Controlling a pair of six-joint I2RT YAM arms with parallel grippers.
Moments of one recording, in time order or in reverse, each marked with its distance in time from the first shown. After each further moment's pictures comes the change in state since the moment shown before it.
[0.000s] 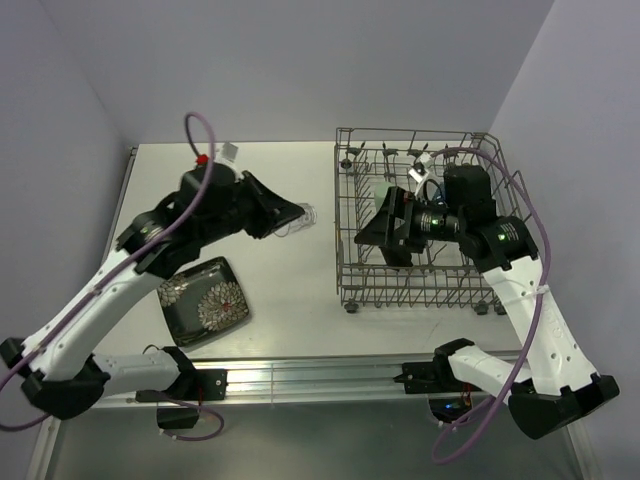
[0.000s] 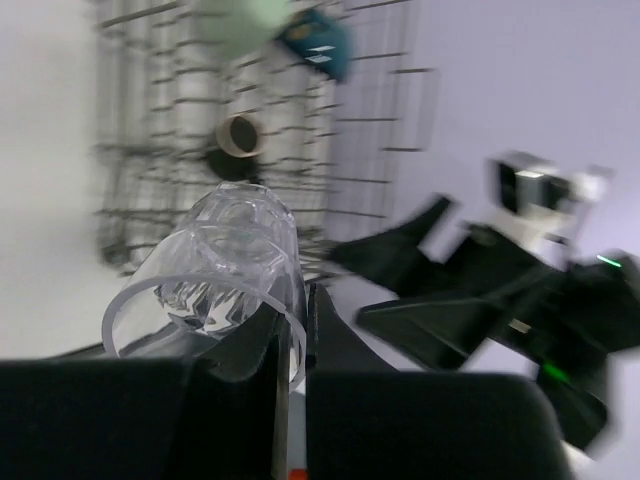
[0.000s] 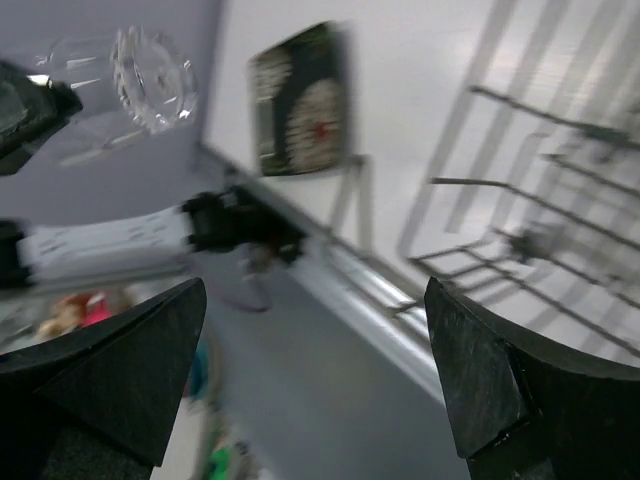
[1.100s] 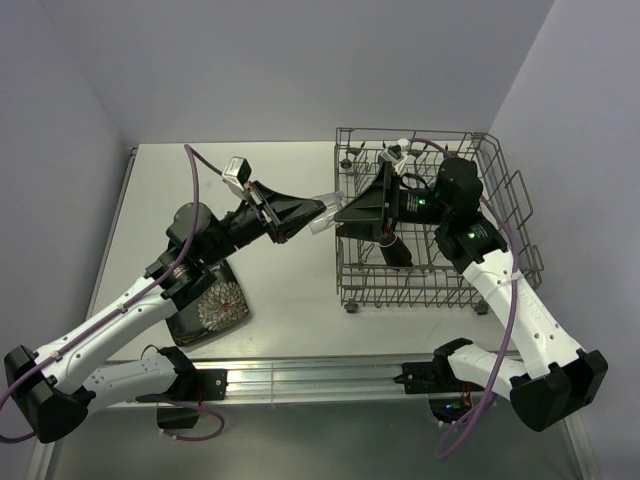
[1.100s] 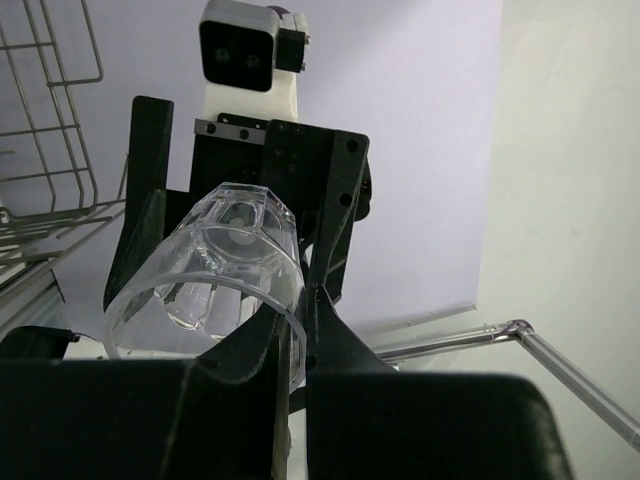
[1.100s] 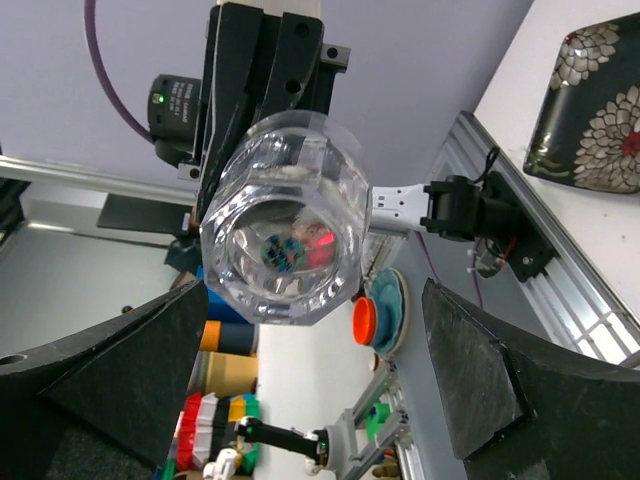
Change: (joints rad) left arm 0.027 -0.210 -0.558 1.064 0.302 -0.364; right arm 0.057 0.038 -0.196 0.842 -0.499 0.671
